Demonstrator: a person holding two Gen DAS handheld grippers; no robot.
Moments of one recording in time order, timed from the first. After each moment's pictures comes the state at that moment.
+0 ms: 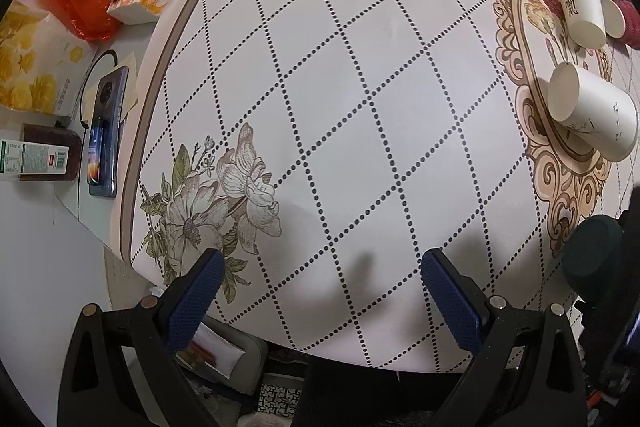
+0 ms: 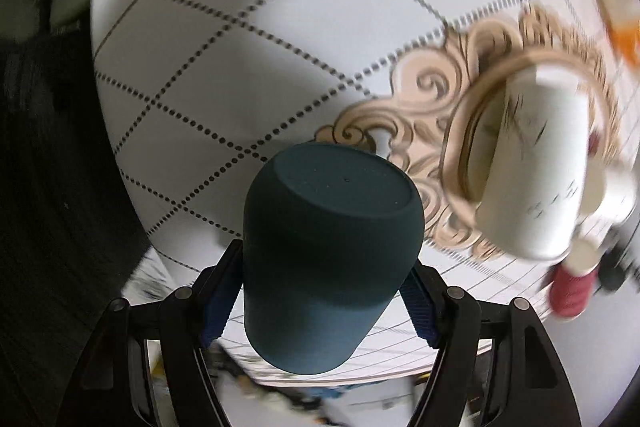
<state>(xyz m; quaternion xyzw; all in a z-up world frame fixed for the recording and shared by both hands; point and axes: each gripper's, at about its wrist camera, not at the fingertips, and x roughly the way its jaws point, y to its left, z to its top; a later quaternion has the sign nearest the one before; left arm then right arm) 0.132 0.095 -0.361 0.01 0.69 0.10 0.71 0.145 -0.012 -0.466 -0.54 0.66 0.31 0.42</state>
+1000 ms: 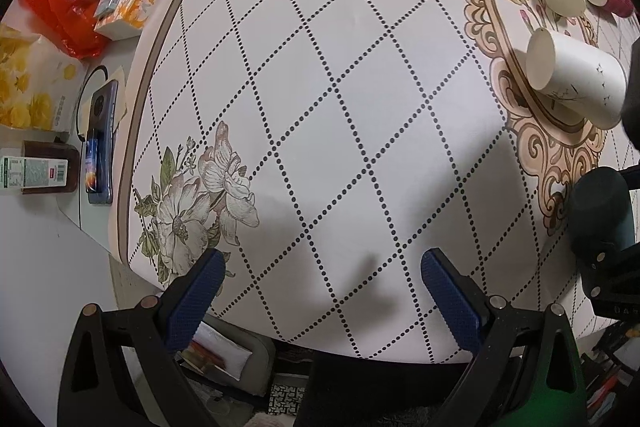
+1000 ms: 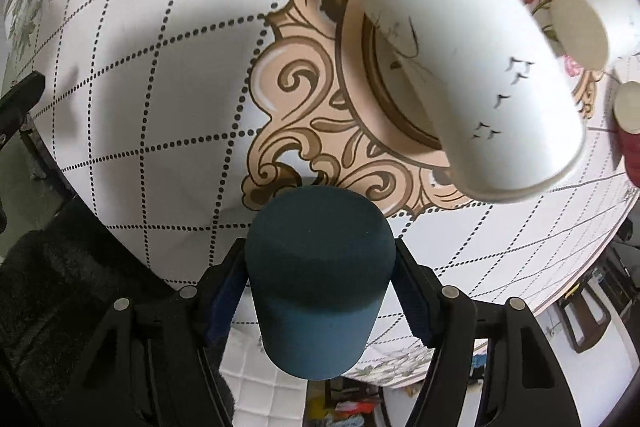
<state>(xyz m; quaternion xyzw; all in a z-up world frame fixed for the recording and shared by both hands) 0.119 0.062 -0.358 0.04 0.69 0.08 0.71 0.255 -0.078 -0.463 -0.31 0.77 0.20 0.51</state>
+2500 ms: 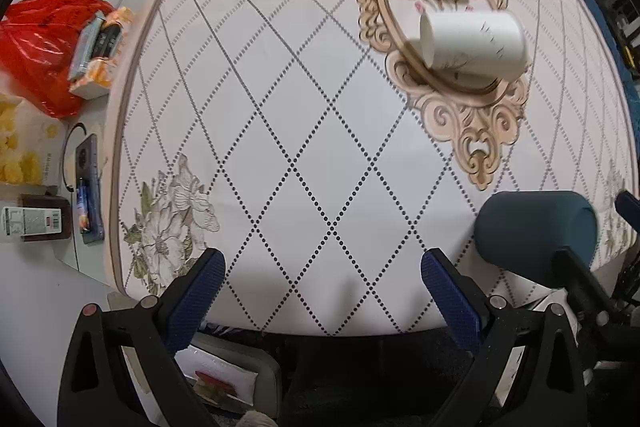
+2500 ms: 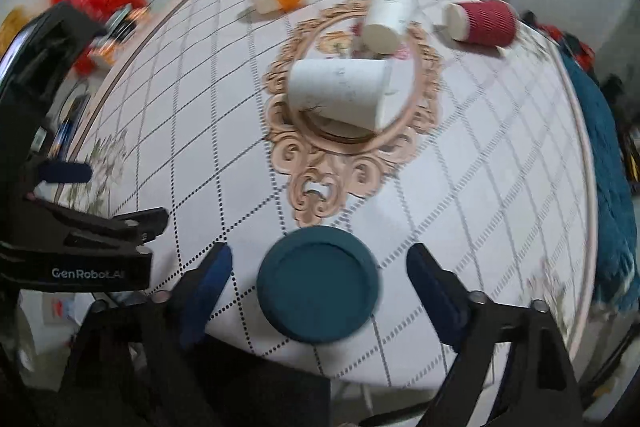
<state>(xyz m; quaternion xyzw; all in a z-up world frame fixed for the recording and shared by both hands) 0.081 0.018 -0.317 0.08 0.66 -0.02 0.75 0.070 -0.127 -0.335 -0.02 0.57 0.07 0.82</state>
